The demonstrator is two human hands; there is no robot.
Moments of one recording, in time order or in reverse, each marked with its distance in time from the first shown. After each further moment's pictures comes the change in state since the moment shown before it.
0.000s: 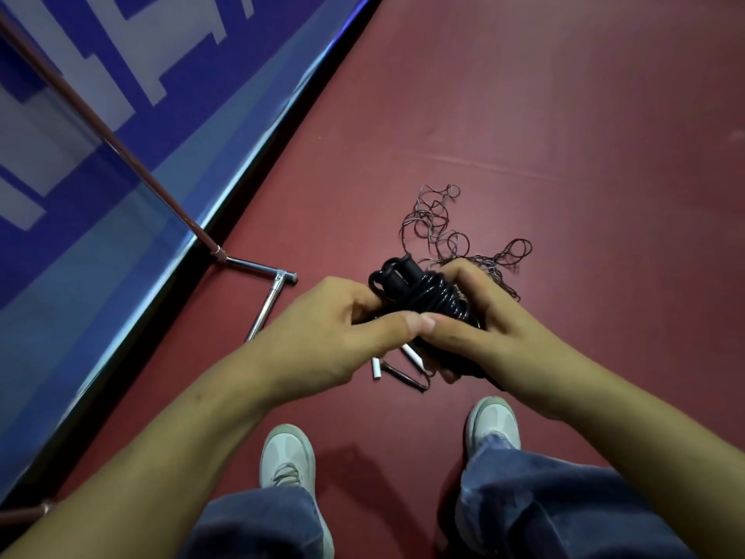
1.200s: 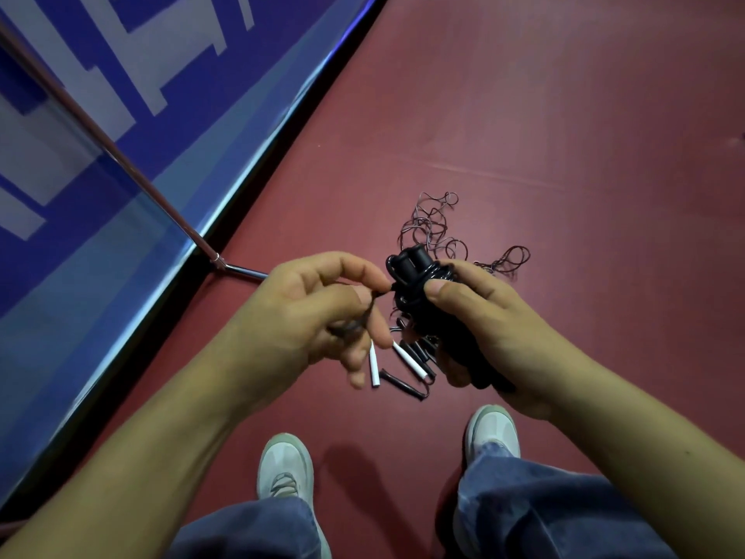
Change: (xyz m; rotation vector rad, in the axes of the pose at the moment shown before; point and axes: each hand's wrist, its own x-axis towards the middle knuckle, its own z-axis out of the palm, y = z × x) left_hand -0.002 0.002 -0.012 -0.601 0.096 0.085; right_hand 0.011 -0.010 0.003 0.224 0.130 0.082
